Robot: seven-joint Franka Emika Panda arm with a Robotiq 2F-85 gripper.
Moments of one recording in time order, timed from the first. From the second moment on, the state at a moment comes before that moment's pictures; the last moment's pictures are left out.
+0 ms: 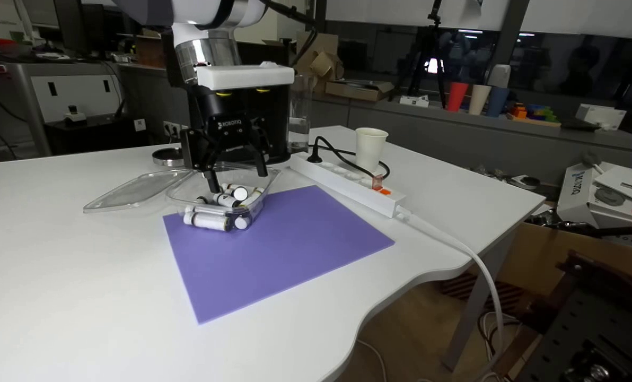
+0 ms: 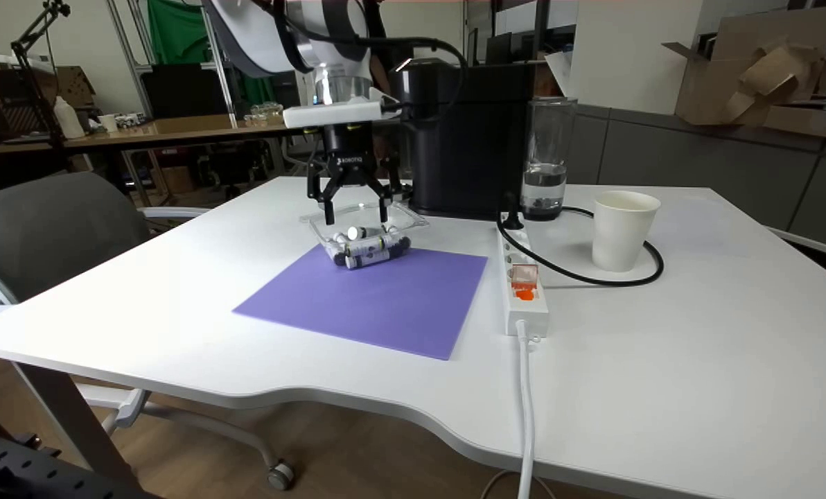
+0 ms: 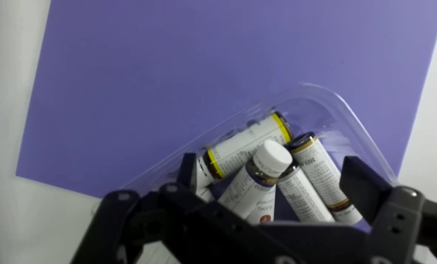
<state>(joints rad) 0.05 0.67 0.02 -1.78 -0.10 2.19 -0.04</state>
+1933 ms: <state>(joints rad) 0.05 0.70 0.02 -1.78 -0.09 2.23 -0.04</state>
